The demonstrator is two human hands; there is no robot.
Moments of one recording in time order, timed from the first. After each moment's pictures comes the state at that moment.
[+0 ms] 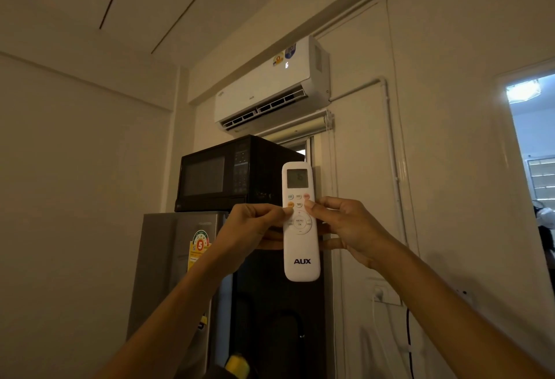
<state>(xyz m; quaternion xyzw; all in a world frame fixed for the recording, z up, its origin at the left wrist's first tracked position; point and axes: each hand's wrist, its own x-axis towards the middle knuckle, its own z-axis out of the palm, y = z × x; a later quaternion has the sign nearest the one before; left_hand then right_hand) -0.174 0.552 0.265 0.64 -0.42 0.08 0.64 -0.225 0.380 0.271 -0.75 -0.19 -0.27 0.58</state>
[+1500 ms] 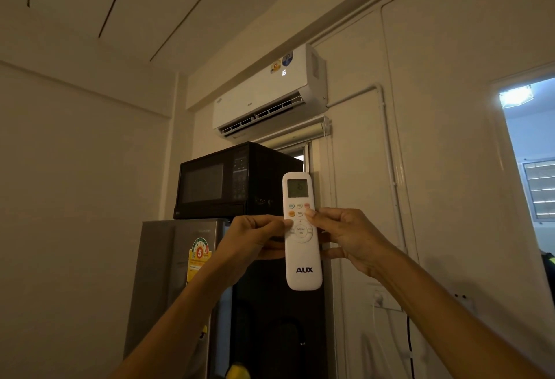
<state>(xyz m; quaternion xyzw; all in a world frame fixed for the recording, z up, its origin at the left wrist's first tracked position) -0.168 0.552 0.261 0.63 -0.42 0.06 0.65 -0.228 0.378 0.269 -0.73 -0.18 -0.26 0.60</state>
